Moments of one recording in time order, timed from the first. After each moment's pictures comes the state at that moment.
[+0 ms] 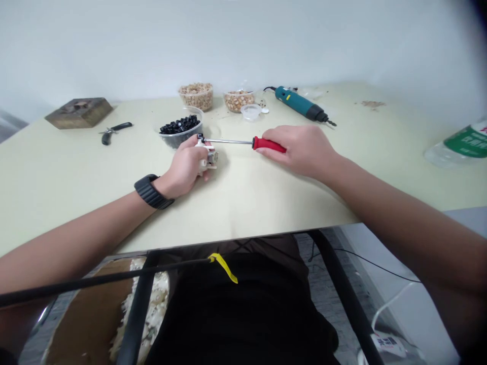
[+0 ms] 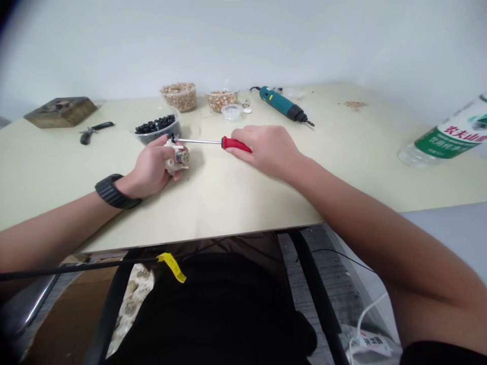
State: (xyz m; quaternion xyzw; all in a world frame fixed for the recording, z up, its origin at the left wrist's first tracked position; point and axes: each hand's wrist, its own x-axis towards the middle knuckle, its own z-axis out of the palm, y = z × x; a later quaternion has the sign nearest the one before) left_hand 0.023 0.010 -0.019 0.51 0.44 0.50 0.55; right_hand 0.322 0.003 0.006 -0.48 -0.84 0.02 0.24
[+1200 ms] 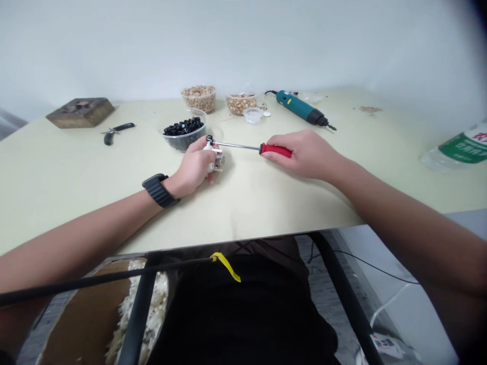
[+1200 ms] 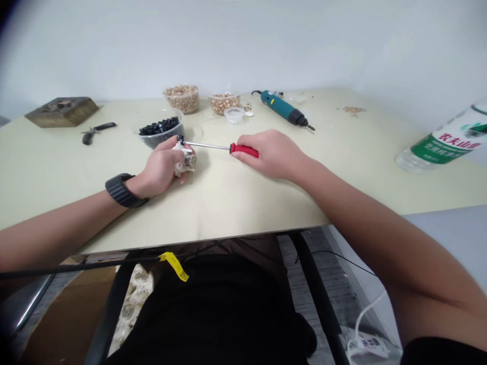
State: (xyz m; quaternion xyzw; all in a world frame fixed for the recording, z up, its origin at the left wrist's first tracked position) left_hand 0.025 0.014 -0.023 0.53 0.43 0.49 0.54; right_hand 0.328 0.002 0.011 -0.48 -0.85 0.05 0.22
